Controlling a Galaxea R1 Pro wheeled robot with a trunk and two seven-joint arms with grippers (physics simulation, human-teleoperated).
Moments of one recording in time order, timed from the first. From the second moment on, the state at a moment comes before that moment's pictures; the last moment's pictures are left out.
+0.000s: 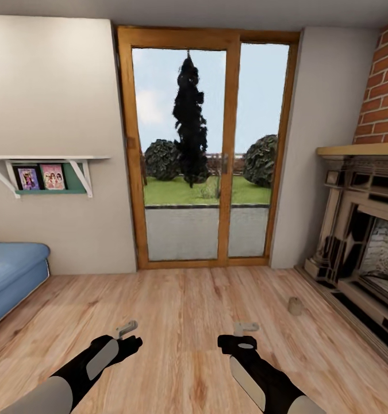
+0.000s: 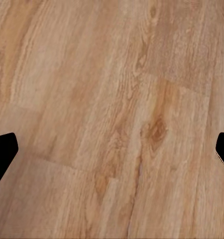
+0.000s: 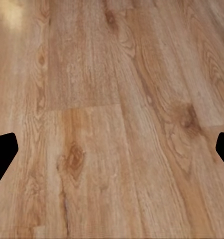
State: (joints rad) left arm -0.61 0.13 -0.56 -0.50 1.06 0.35 0.30; right arm -0.51 0.03 0.64 -0.71 -0.65 0.26 -0.52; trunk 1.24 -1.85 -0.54
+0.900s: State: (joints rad) left arm -0.61 0.13 -0.56 -0.50 1.06 0.35 0.30; right arm -0.51 0.03 0.64 -0.71 -0.65 0.26 -0.52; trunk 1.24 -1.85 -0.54
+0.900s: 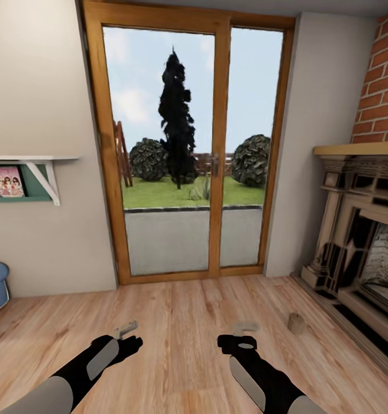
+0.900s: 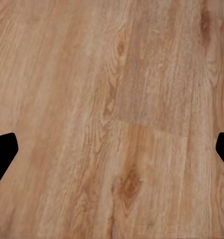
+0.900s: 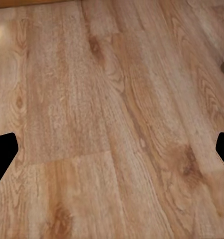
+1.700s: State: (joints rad) left arm -0.61 0.13 -0.56 -0.50 1.06 0.35 0.30; right arm -0.51 0.03 0.64 -0.71 -0.65 0.26 -0.52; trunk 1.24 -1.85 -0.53
